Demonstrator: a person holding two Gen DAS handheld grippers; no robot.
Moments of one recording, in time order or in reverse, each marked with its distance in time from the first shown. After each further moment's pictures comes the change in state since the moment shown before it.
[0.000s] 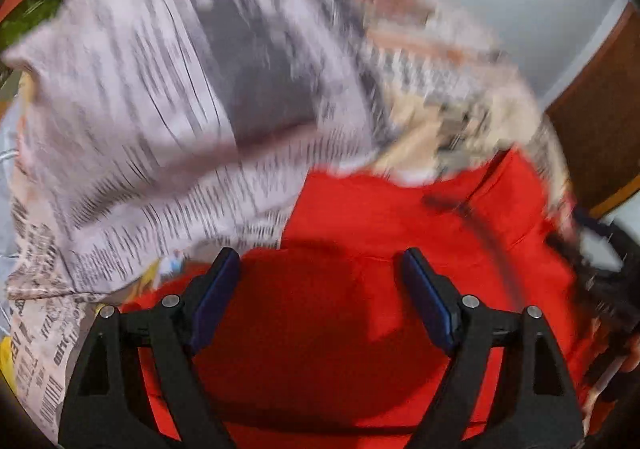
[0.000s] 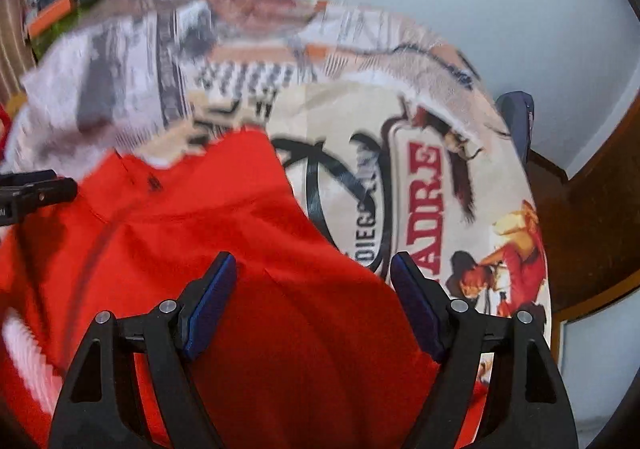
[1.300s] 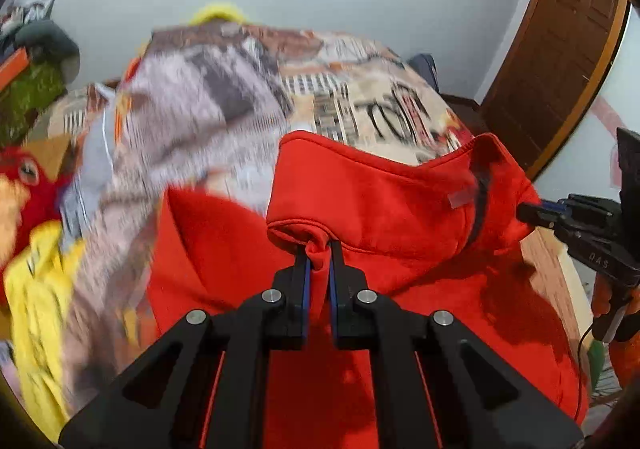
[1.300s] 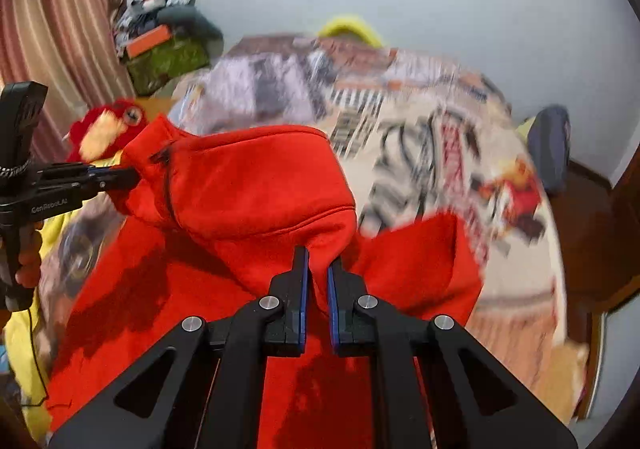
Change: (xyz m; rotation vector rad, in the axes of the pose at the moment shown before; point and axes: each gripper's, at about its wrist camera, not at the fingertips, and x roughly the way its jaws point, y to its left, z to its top) left arm -0.215 -0.055 -0.173 0.165 -0.172 -0.075; right arm -0.195 0.038 -0.129 -0.011 -0.125 0.300
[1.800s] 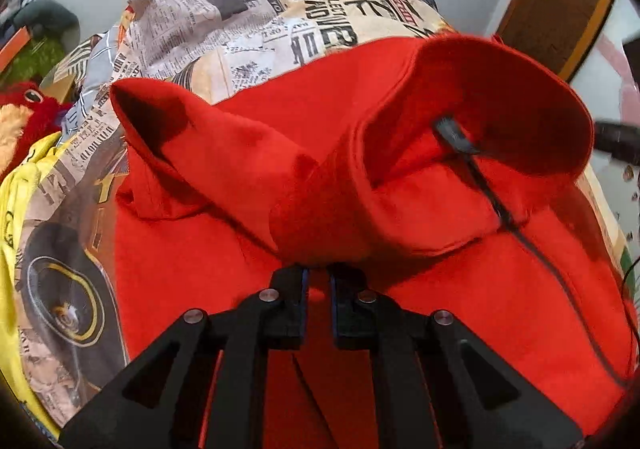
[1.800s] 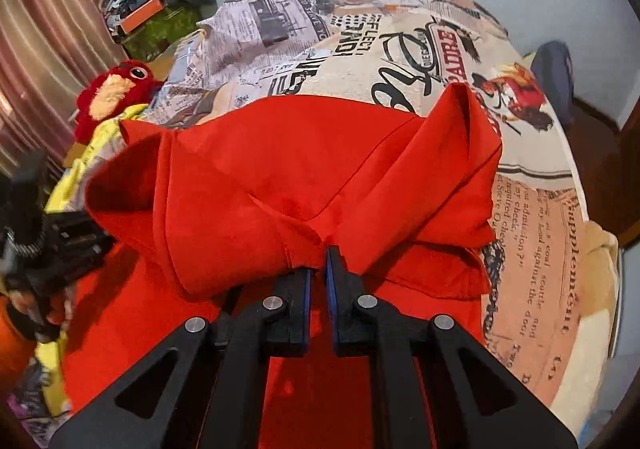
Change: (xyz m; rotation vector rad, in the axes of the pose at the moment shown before) left arm 0.002 -0.027 -0.123 0.066 0.155 0.062; right arm -0.011 0.000 -0.058 0.109 0.145 0.043
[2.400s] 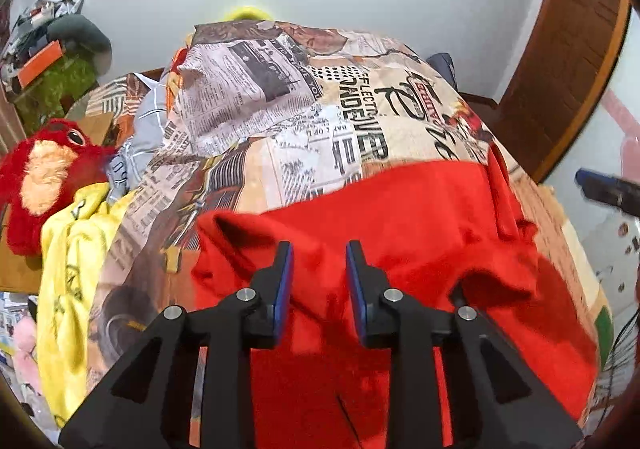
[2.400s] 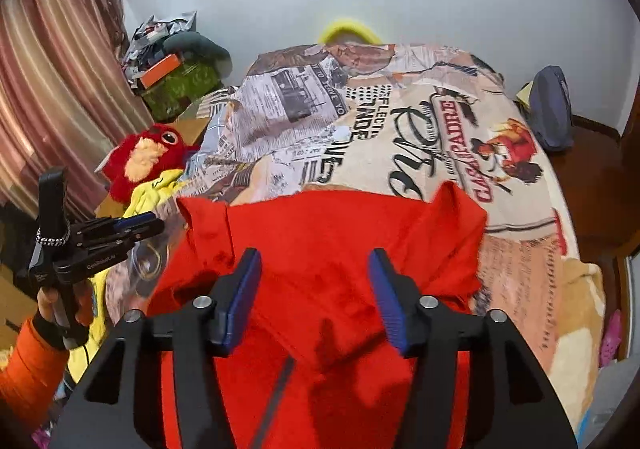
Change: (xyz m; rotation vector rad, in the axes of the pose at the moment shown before) left arm -0.076 0.039 0.065 -0.086 -0.177 0.032; right arm -0.058 0.030 0.036 0.033 -0.178 0.053
